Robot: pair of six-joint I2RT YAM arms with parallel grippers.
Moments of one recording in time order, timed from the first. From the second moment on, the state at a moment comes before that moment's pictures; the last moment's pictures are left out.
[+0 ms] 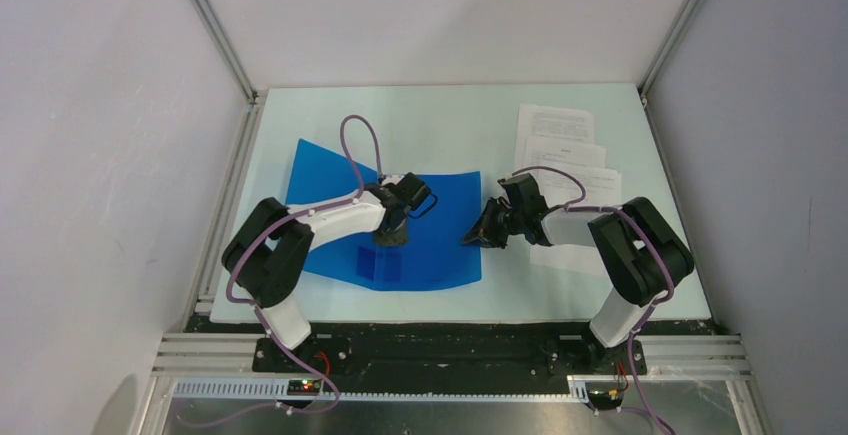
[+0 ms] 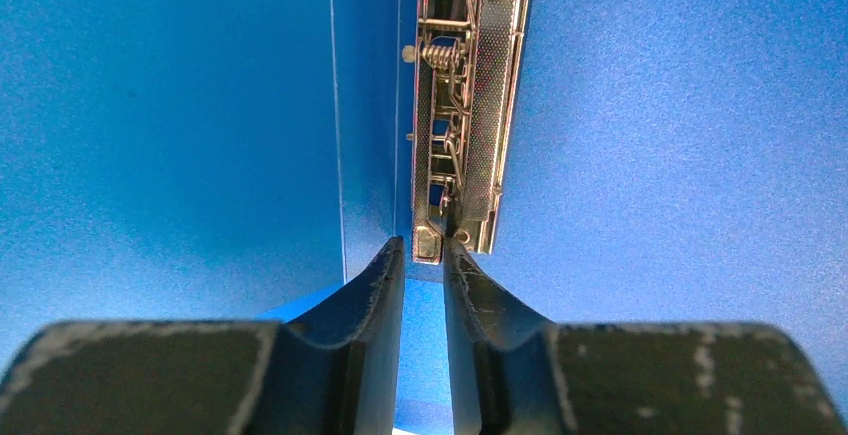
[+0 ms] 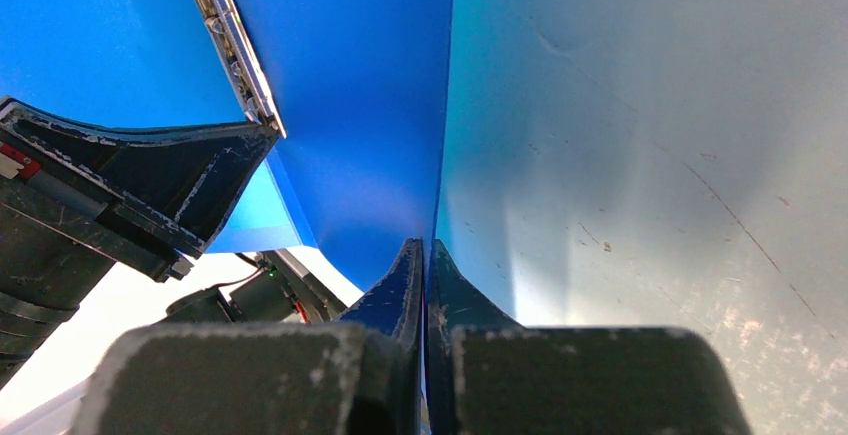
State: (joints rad) left arm -0.71 1.71 1.03 -0.66 -0.35 -0.71; right arm 0.49 1.69 0.71 0.14 -0.52 0.96
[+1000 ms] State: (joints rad) left arm -0.70 1.69 1.03 -0.66 -0.35 -0.71; right arm 0.49 1.69 0.71 0.14 -0.52 0.96
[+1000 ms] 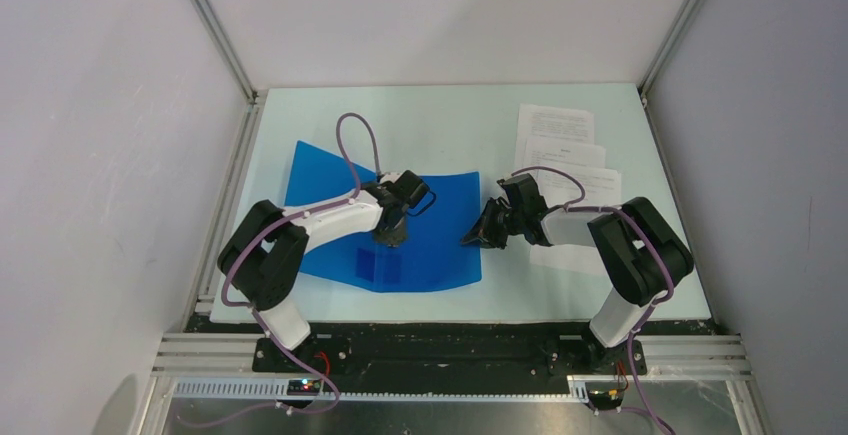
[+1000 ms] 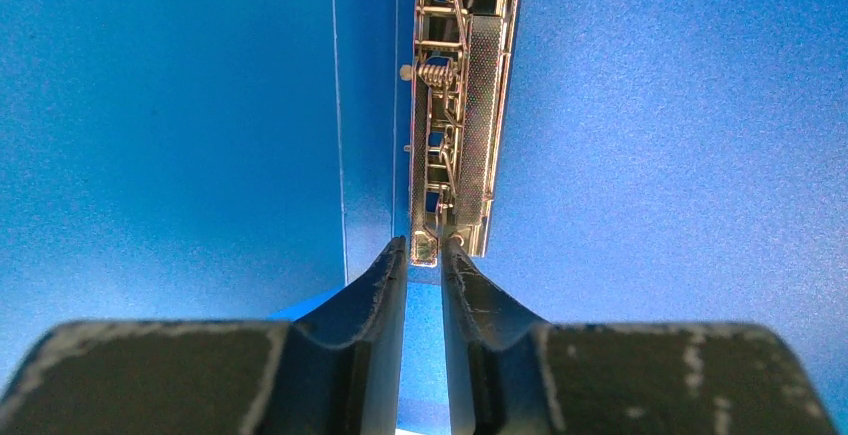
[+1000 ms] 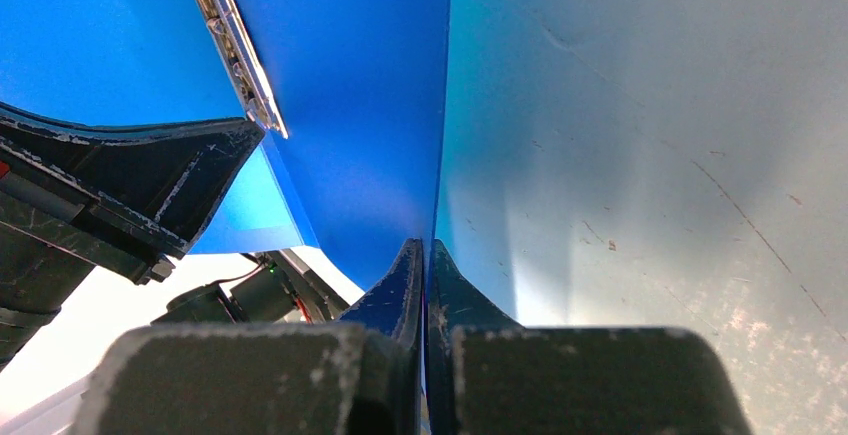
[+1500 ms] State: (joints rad) left arm -0.70 1.70 1.03 -0.66 -0.35 -0.71; right arm 0.49 1.69 0.71 0.14 -0.53 0.96
